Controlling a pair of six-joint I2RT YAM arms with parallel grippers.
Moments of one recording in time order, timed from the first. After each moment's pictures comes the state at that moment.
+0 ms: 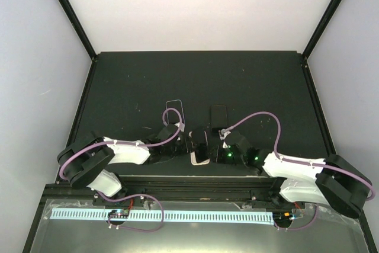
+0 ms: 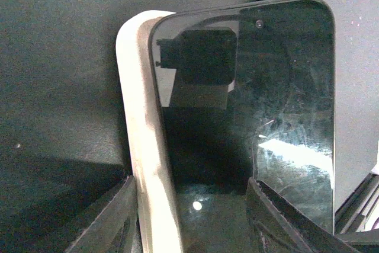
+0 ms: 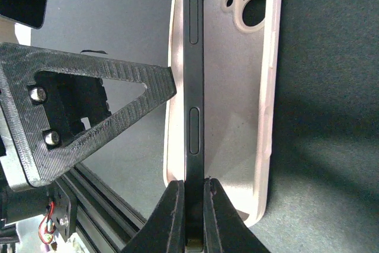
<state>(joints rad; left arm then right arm) -0.86 1.49 0.45 0.30 0.16 -1.08 0.91 1.15 0.33 0.12 -0.18 0.99</state>
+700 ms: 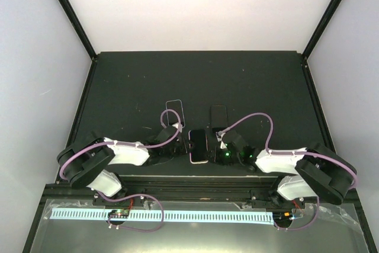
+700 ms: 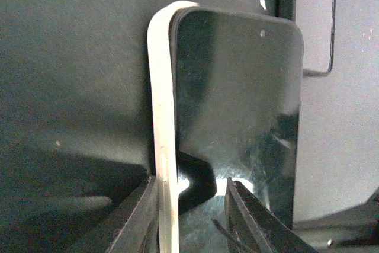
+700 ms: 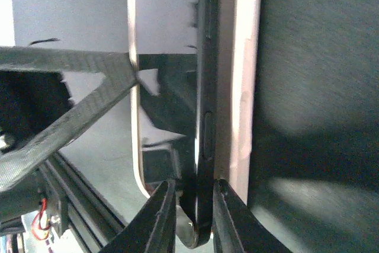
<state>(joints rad) -0.86 1.49 0.43 0.32 0.10 -1.11 0.87 1.35 0.32 0.30 -0.30 1.03</state>
